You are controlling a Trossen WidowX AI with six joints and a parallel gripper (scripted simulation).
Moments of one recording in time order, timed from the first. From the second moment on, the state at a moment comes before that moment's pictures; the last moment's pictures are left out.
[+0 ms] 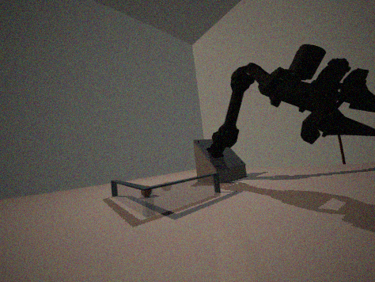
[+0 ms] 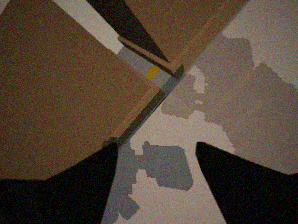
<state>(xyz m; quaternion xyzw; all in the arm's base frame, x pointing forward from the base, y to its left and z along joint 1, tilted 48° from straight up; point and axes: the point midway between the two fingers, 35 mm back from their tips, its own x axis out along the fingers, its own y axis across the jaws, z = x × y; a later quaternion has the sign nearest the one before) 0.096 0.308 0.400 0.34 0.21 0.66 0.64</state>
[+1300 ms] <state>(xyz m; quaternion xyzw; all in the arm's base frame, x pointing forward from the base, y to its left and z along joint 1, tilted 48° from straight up) 0.392 0.087 0.099 -0.26 0.29 0.48 0.78</state>
